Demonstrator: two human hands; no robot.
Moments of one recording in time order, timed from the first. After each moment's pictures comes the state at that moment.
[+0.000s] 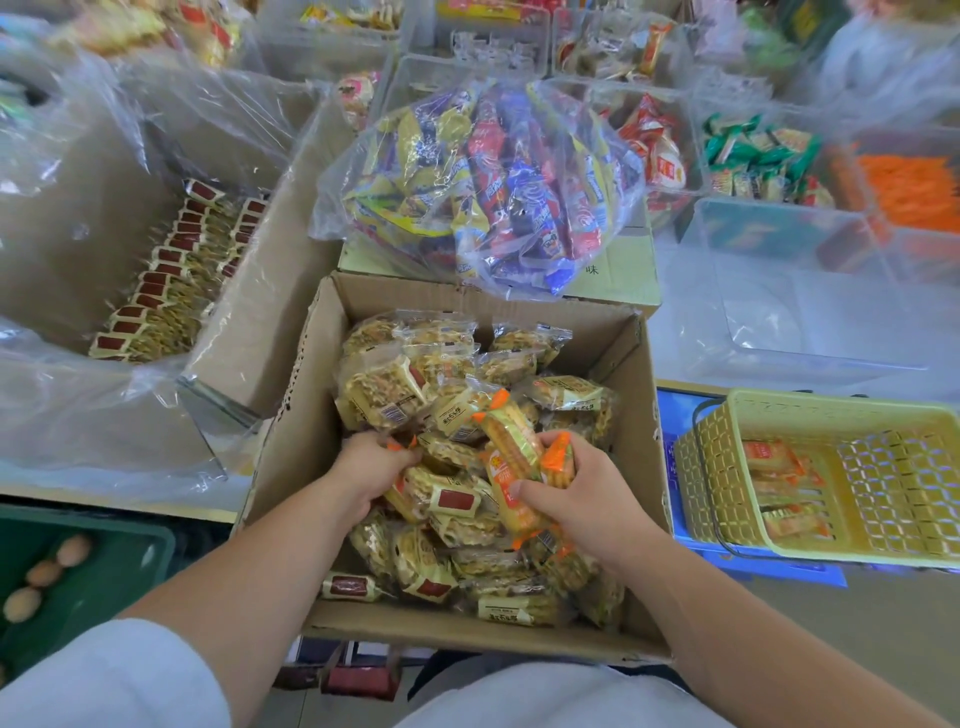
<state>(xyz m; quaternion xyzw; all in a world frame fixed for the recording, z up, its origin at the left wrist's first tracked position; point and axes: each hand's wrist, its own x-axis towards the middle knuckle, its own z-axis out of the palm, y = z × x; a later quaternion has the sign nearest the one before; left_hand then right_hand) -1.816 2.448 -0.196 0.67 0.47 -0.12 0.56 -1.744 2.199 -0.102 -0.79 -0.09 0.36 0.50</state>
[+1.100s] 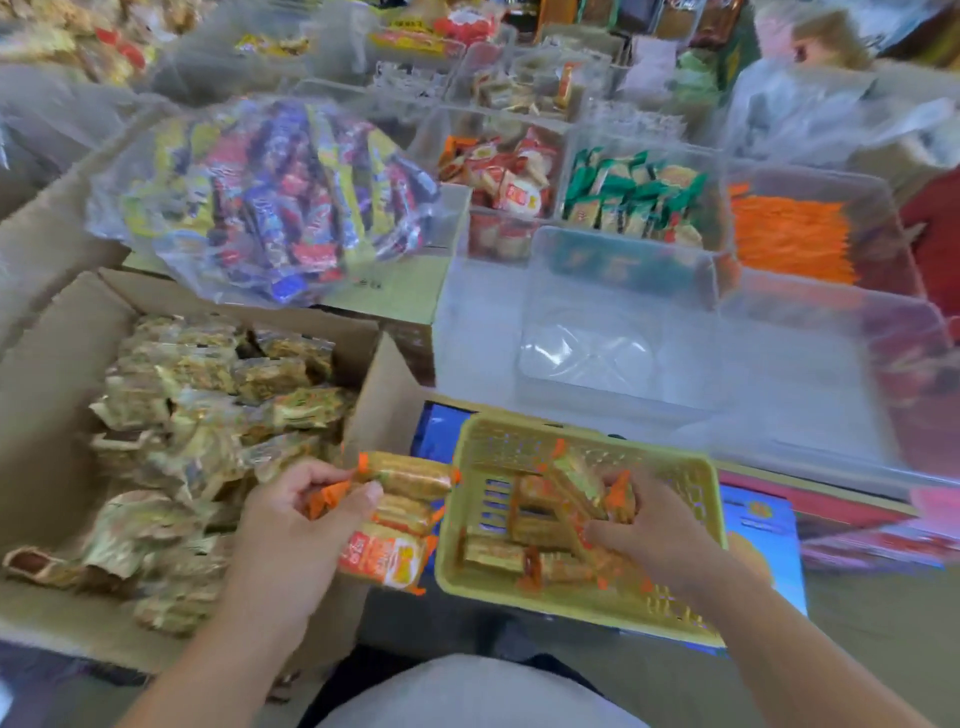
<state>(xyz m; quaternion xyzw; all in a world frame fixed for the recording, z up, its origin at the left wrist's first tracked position) -1.742 2.121 -0.066 0.66 0.43 0.18 0.59 -1.528 1.861 -0.114 -0.88 -0.12 0.32 0.32</state>
